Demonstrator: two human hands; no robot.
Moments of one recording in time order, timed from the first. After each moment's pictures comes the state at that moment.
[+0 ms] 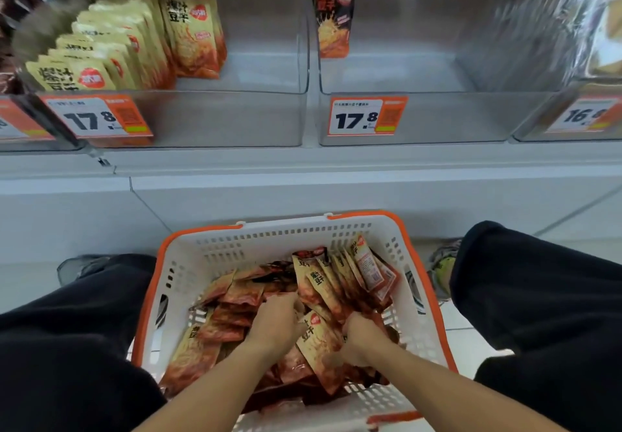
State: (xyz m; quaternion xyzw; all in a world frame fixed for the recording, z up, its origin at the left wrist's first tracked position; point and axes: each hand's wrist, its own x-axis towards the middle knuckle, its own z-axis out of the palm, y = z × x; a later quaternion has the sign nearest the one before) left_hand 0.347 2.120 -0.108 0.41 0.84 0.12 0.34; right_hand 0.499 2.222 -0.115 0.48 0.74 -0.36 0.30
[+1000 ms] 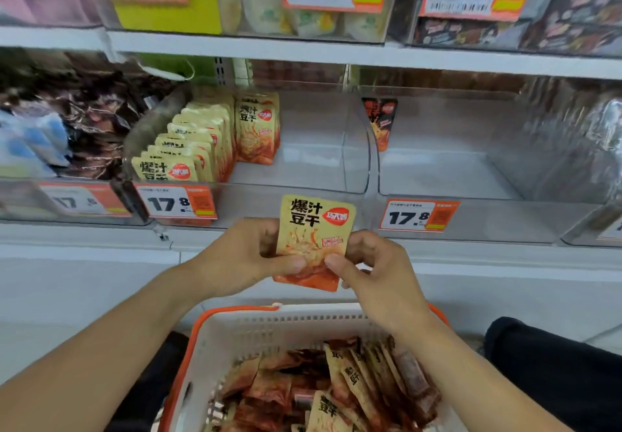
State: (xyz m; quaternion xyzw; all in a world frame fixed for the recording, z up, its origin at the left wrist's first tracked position) left_hand 0.186 2.150 0.118 0.48 0.68 0.43 0.36; right_hand 0.367 2.264 0.098 0.28 0.75 -0.53 -0.27
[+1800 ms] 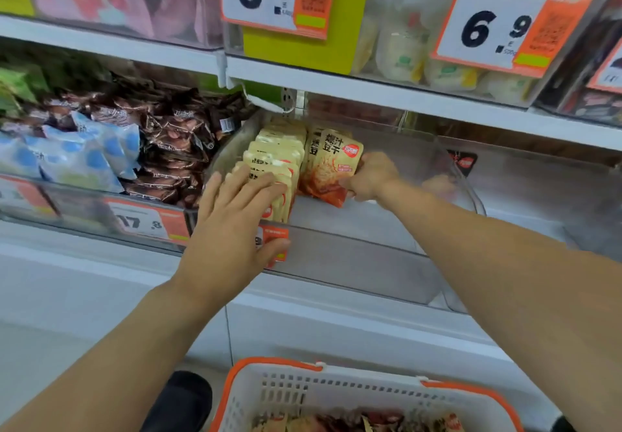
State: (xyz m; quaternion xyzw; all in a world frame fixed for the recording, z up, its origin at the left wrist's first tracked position) left_hand 0.067 2.117 0.113 0.50 0.80 0.27 -0.20; right_hand 0.112 2.380 0.157 0.38 0.87 -0.30 -0.12
